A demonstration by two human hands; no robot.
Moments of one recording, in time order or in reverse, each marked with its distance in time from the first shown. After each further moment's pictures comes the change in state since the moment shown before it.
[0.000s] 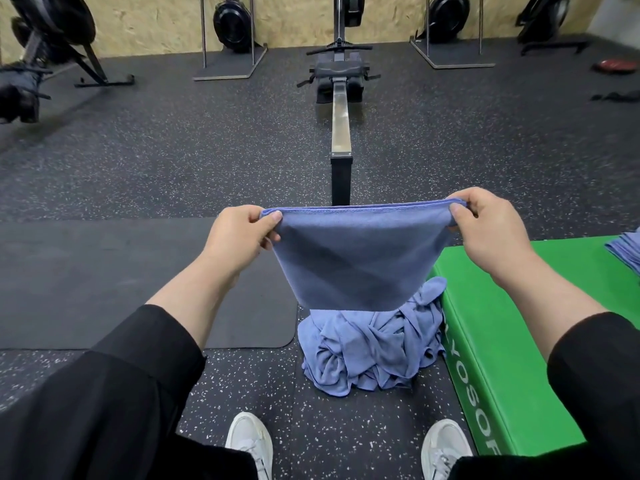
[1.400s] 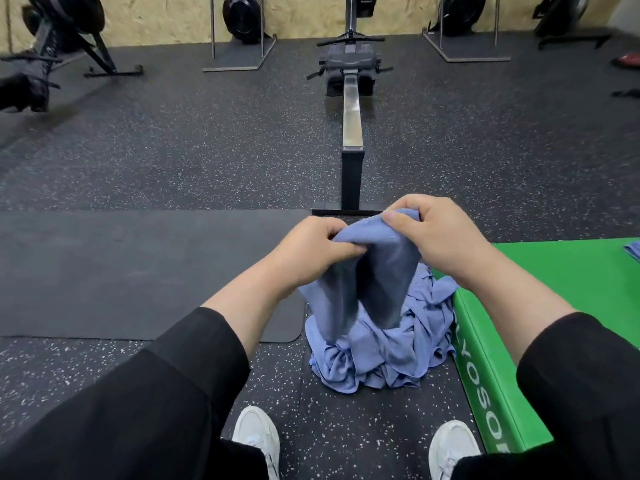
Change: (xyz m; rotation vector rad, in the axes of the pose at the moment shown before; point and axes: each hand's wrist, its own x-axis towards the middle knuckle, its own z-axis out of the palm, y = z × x) left_hand -0.028 0.033 0.045 0.153 -0.389 0.148; right_hand -0.016 -0.061 0.046 0.232 -0.348 -0.167
